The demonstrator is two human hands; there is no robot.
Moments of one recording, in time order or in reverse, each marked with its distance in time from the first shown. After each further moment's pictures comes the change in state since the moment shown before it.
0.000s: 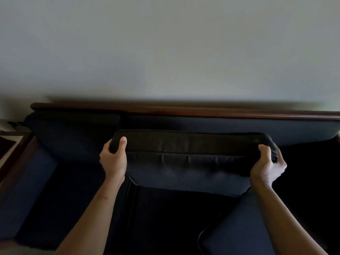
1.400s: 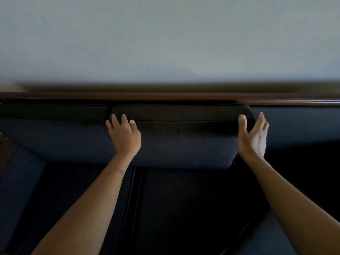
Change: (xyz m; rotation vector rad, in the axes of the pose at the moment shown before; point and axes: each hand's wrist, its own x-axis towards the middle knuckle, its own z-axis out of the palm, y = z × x) left_hand 0.147 -0.072 0.108 0.836 -0.170 0.260; right_hand 0.062 0.128 0.157 -0.710 -0.366 -0.143
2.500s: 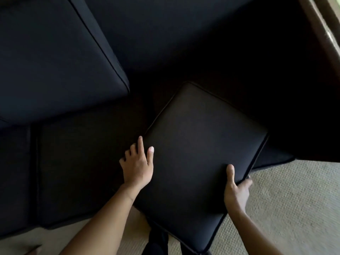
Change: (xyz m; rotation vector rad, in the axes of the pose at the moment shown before) left_hand -0.458 0.023 0.301 0.483 -0.549 0.288; right_hand -0.241 0.470 -0.224 0.229 0.109 0.911
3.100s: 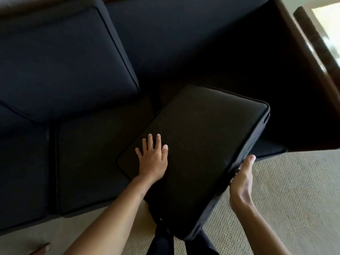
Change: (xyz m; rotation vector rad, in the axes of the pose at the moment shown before) left_hand -0.044 0.011 -0.053 -0.163 -0.193 0.140; right_hand -0.077 -0.033 -0.024 0.270 -0.096 -0.087
